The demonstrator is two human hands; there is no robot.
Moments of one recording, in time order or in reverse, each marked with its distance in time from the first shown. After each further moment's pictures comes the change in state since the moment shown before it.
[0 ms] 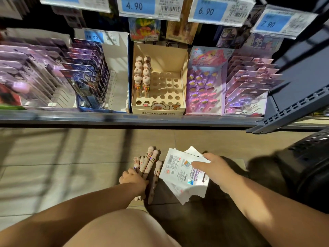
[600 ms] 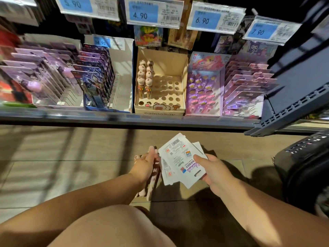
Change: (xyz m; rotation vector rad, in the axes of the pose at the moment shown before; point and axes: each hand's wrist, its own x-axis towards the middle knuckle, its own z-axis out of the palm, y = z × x) left_hand -0.044 0.018 -0.037 -0.962 -0.252 0.220; right_hand -0.018 0.006 0.015 0.445 0.040 0.036
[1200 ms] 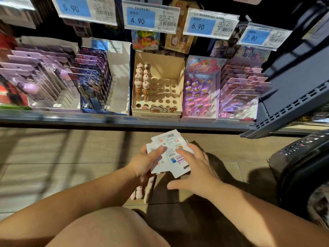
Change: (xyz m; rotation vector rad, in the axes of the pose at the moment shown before) left_hand -0.005 0.026 0.003 -0.584 -0.263 0.035; right_hand -0.026 -0.011 0.017 -1.090 -0.080 -0.420
